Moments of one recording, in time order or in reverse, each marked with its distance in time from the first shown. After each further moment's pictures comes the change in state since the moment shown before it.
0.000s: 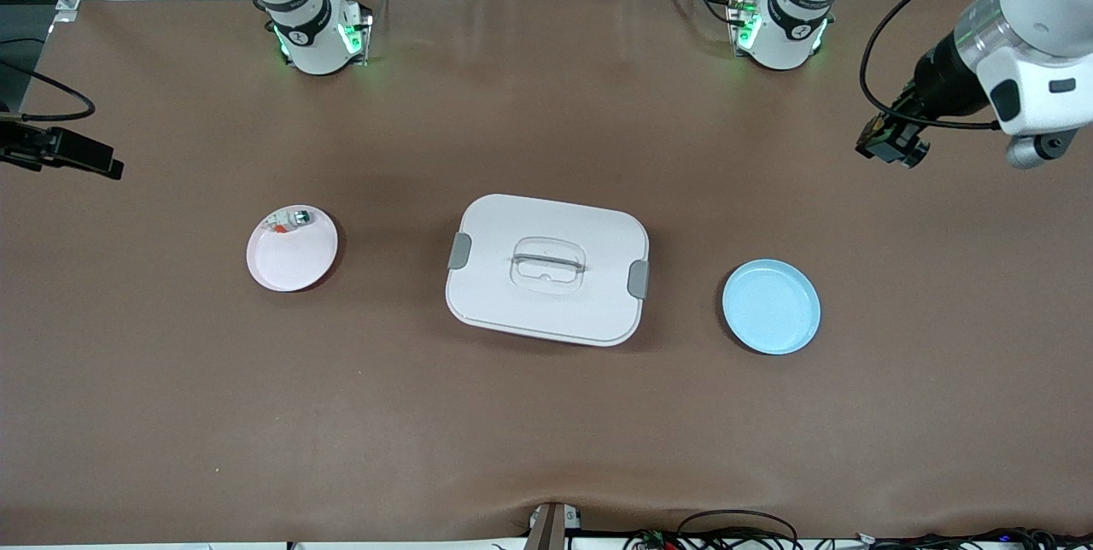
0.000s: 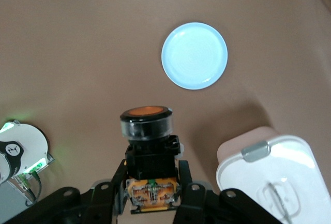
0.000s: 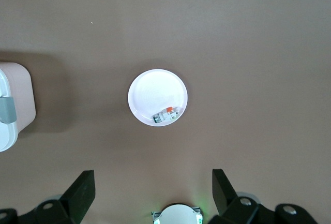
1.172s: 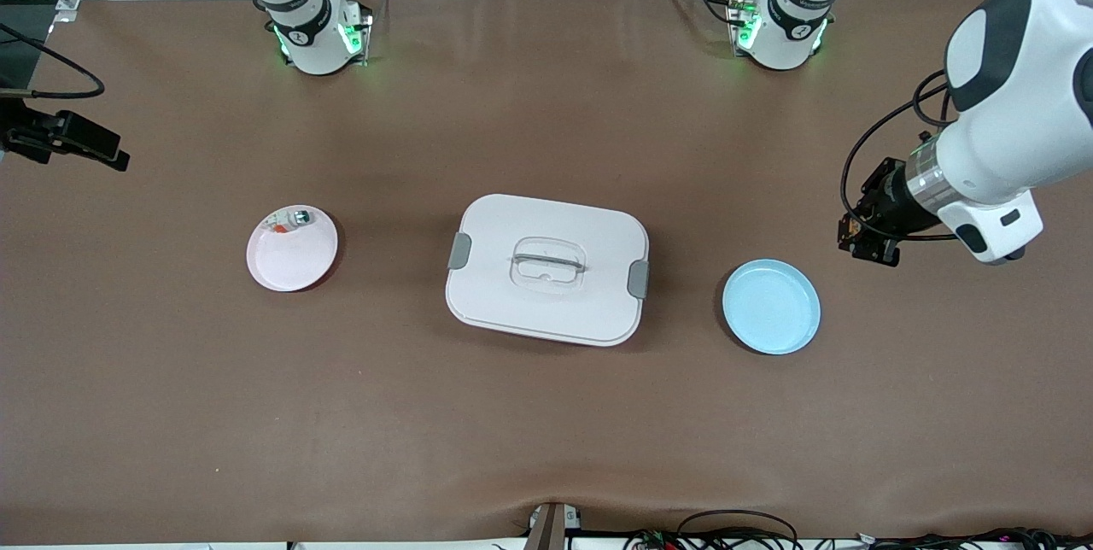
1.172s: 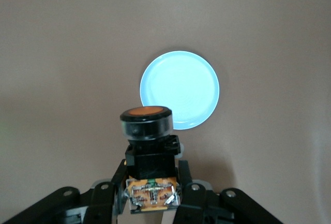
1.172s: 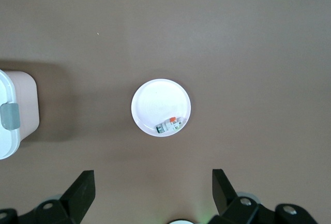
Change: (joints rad) left arm 0.010 0.164 -0.002 -0.108 0.056 0.297 -0.330; right arm 0.000 -0.161 0.000 -0.247 0.006 0.176 -0.002
